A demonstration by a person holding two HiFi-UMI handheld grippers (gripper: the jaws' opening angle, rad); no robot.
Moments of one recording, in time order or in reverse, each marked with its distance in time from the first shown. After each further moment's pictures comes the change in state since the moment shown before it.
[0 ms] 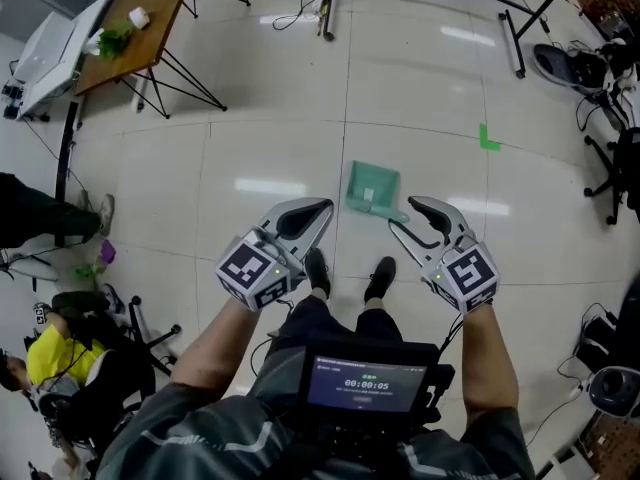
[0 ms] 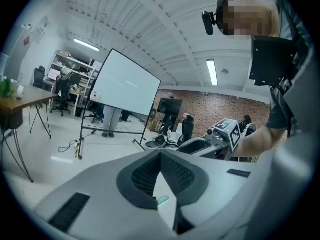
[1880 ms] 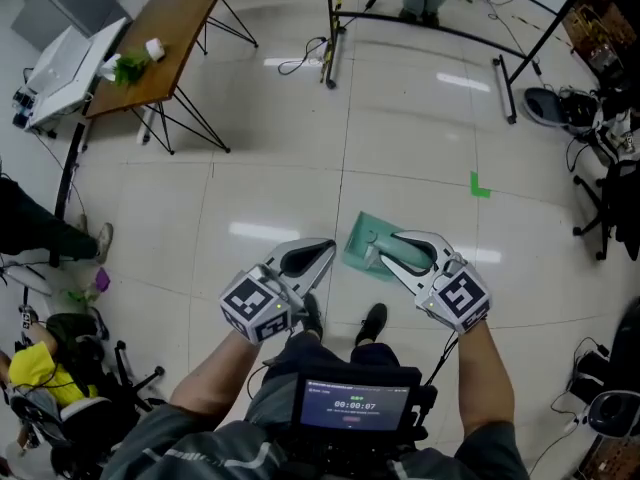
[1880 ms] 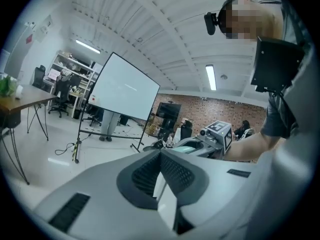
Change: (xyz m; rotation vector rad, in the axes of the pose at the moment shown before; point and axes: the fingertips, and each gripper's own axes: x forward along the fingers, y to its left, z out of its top) left arm 0.006 0.008 0.054 -0.006 -0.062 -0.020; right arm 0.018 -0.009 0.072 -0.150 -0.033 0.131
